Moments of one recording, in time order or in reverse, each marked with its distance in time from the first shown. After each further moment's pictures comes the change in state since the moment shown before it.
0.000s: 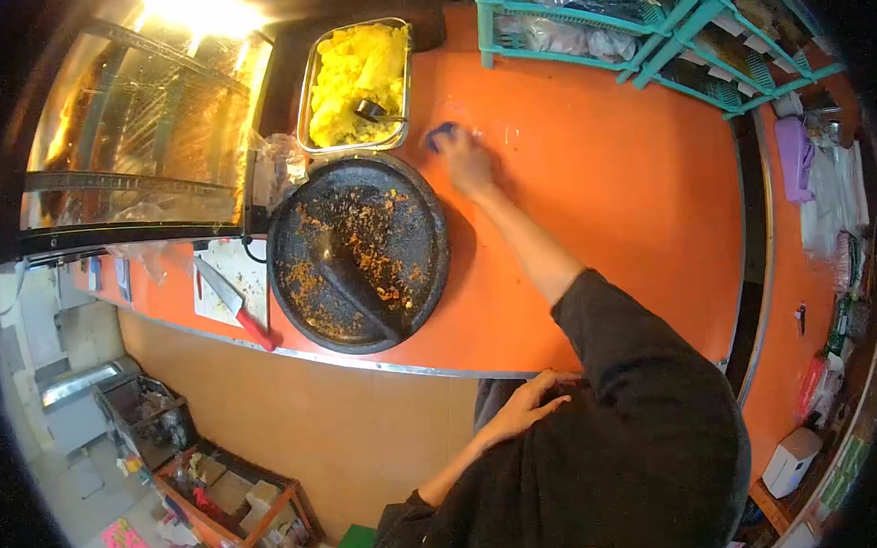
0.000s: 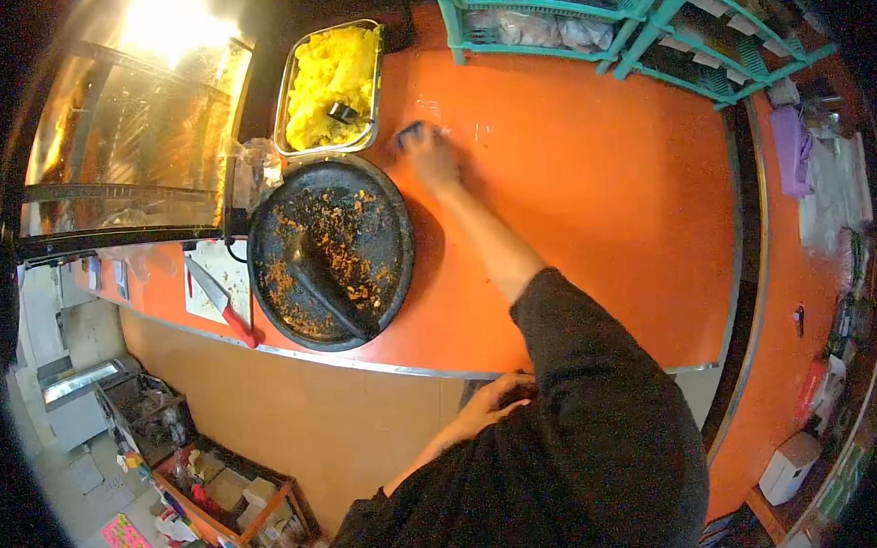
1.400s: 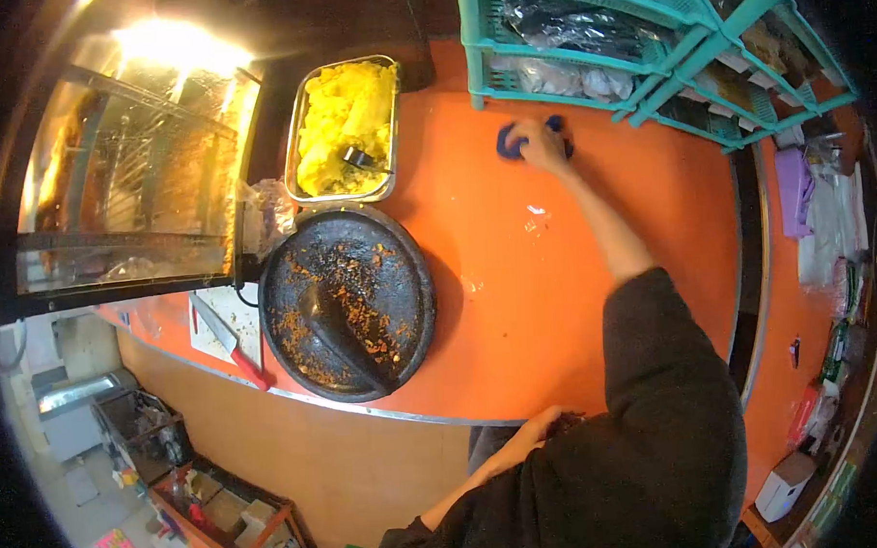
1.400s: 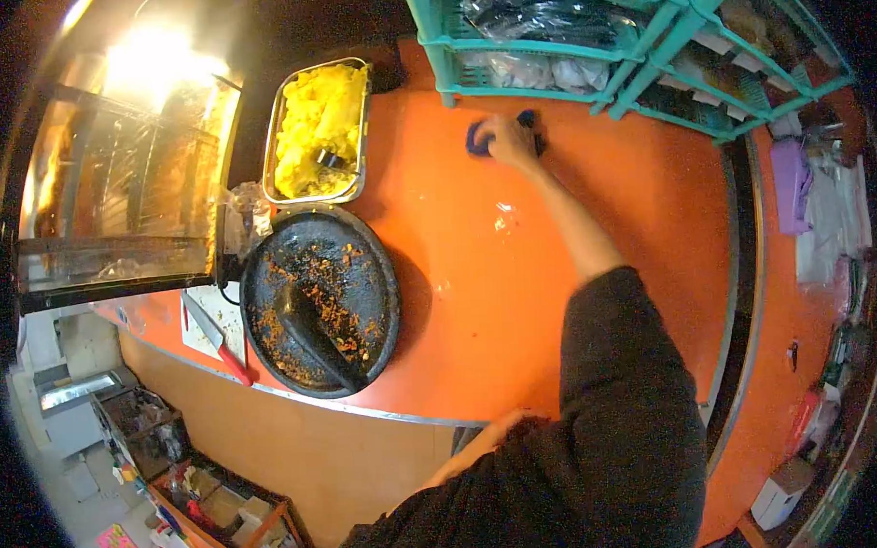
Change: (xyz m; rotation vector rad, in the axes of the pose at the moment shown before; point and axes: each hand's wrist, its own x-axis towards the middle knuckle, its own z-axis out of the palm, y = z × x) left_hand 0.044 -0.021 0.011 -0.401 -0.076 0.013; right_hand 0.075 0.174 -0.071 0.211 -0.206 0.077
